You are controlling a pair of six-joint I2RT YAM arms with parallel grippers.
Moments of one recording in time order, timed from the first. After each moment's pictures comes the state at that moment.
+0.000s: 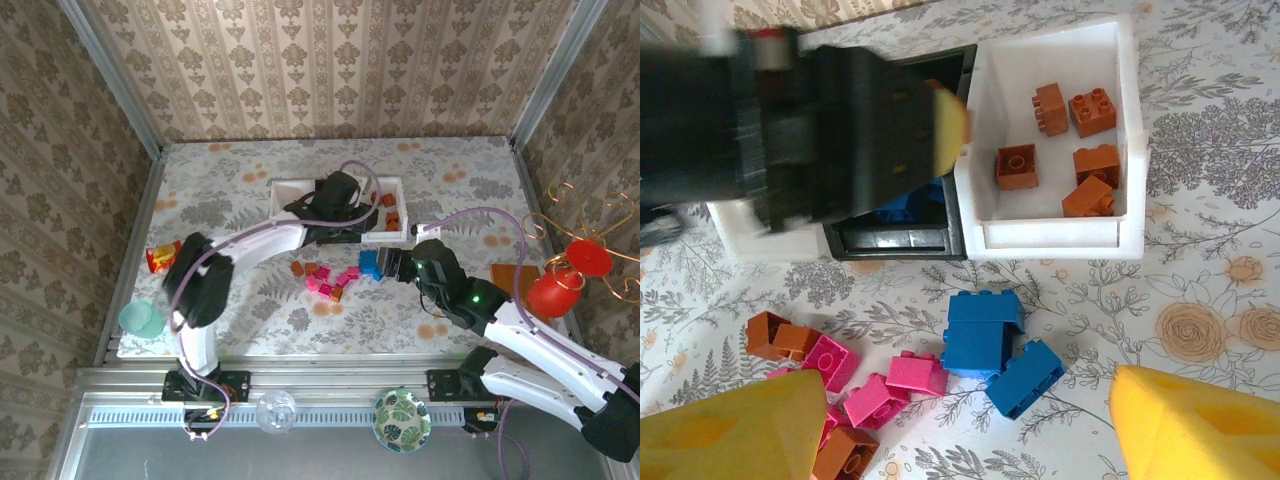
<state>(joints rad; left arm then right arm) -0.84 1.95 1.51 -0.22 0.10 -0.41 0.70 0.85 0.66 -0.37 0.35 0.57</state>
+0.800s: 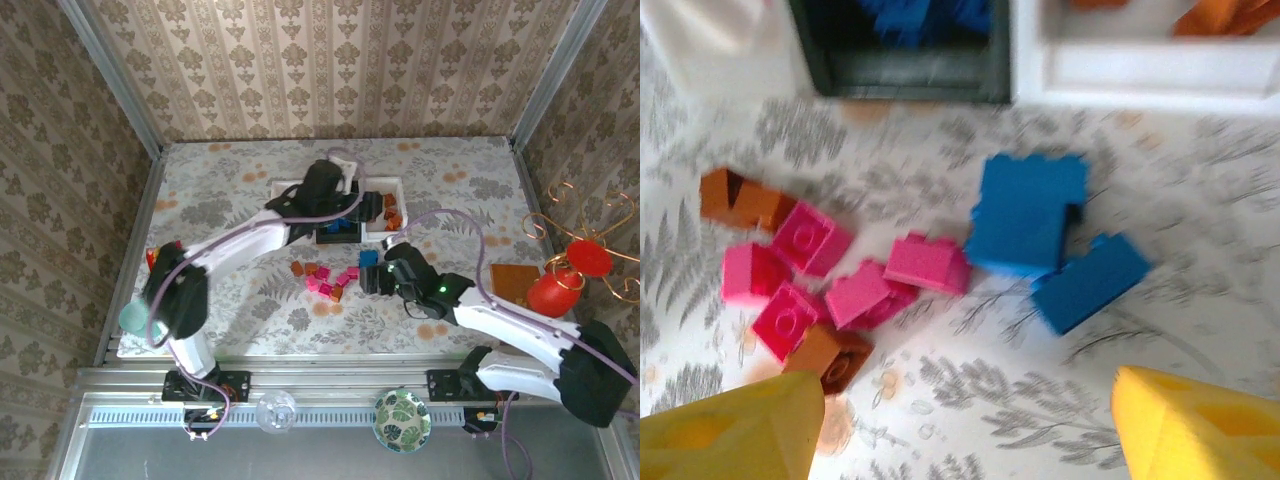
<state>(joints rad) -0.81 1.66 1.32 -0.13 0.15 -0.44 0.75 1.15 0.61 -0.27 0.15 0.55</state>
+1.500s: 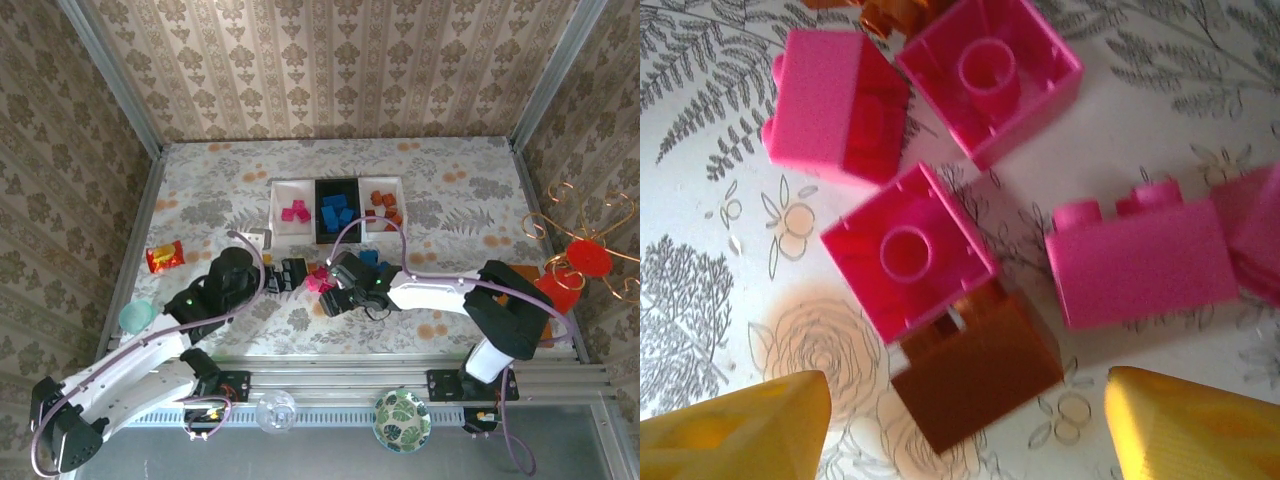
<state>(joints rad) -0.80 0.77 0.57 -0.27 -0.07 -0.57 0.90 1.64 0.84 -0.23 0.05 0.41</state>
